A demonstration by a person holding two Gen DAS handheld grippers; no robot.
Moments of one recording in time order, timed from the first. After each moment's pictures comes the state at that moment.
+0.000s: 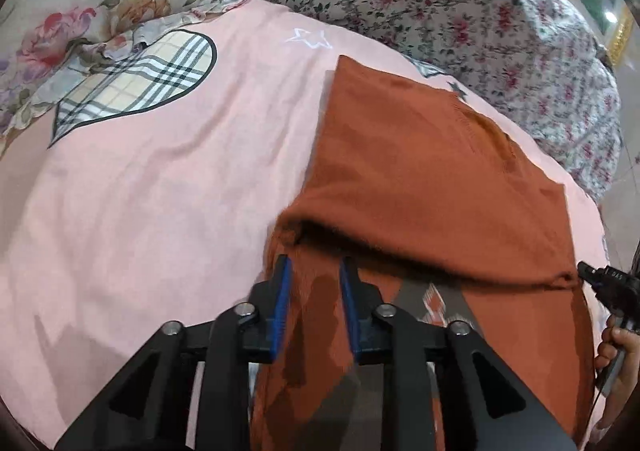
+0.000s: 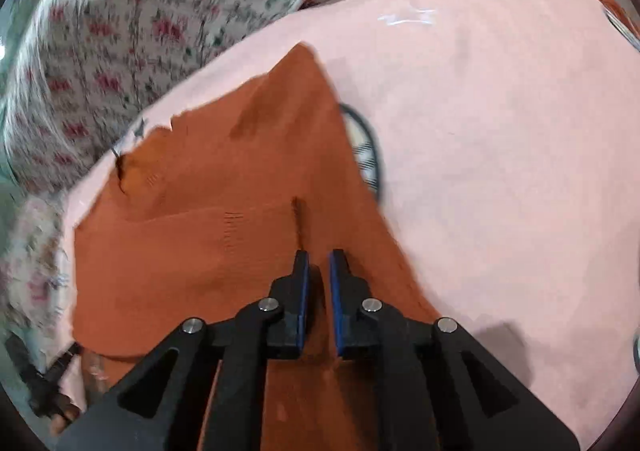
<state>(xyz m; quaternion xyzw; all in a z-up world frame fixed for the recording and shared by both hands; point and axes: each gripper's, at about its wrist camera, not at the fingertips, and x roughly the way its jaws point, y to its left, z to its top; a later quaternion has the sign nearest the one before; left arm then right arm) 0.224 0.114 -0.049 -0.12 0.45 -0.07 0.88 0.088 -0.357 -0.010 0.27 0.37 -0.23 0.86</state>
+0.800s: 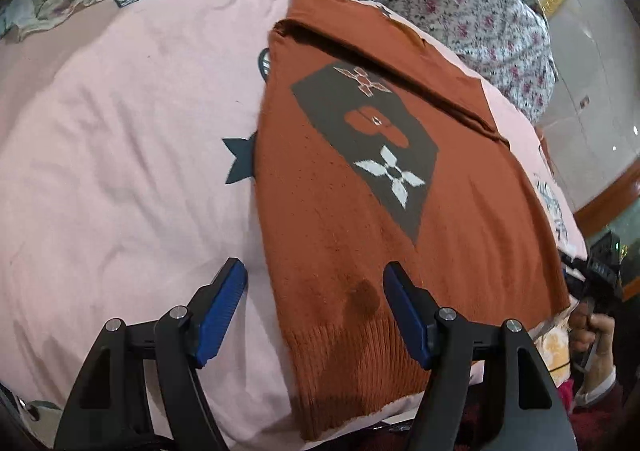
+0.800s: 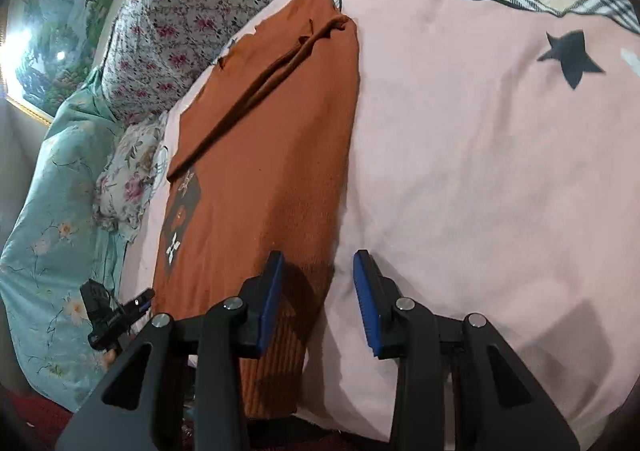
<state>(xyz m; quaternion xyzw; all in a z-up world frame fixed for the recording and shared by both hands) 0.009 0.148 -0.063 -0.13 0.50 -0.18 0.84 -0.141 -0.254 -0.028 0.37 0.38 -0.07 0.85</state>
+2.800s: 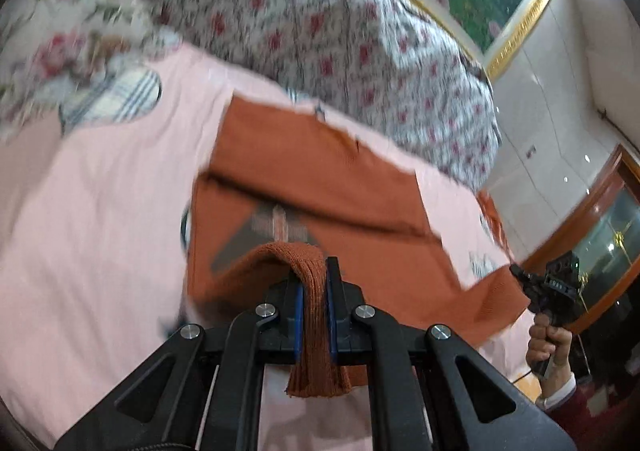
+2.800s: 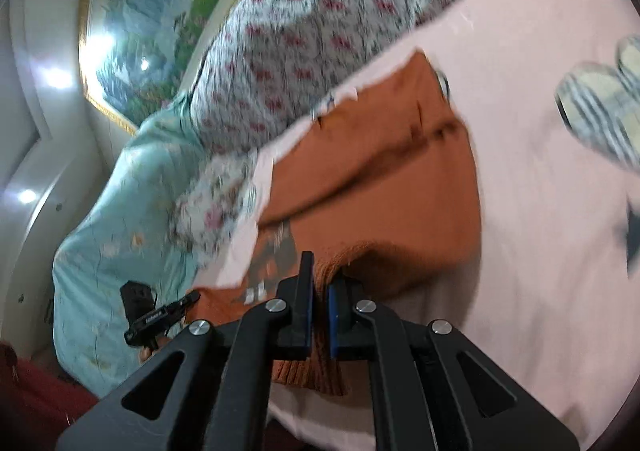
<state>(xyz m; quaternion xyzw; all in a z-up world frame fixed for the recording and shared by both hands) 0.086 0.149 0.044 -0.19 0.37 -0.25 0.87 -0.103 -0.278 0.063 0.35 0.26 0.04 0.90</state>
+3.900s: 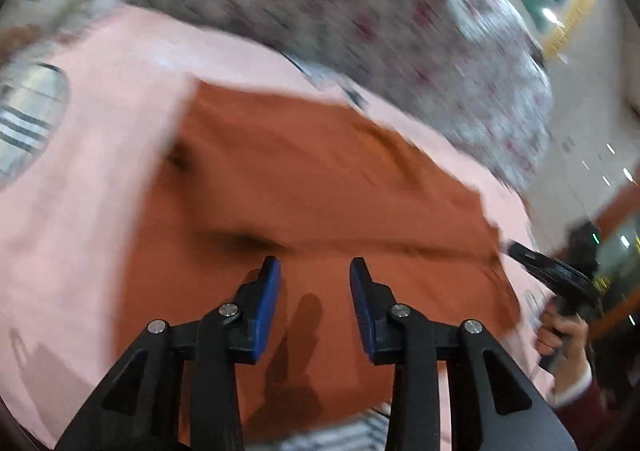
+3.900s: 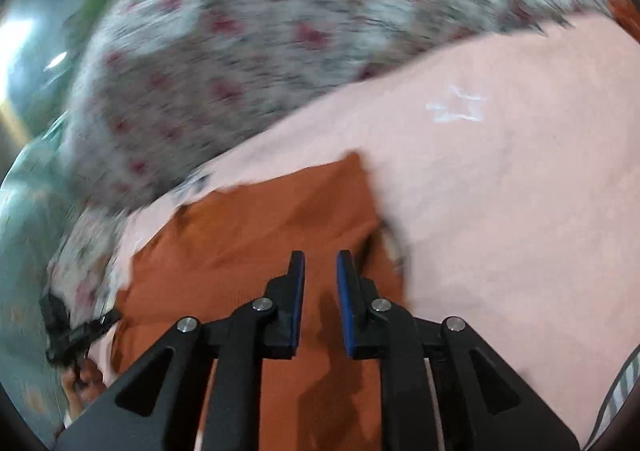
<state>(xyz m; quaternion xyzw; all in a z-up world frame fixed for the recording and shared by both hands) 0.300 0.057 -0.041 -0.15 0.45 -0.26 0.84 0.108 -0.353 0.048 0.23 0.33 -0.07 0.91</state>
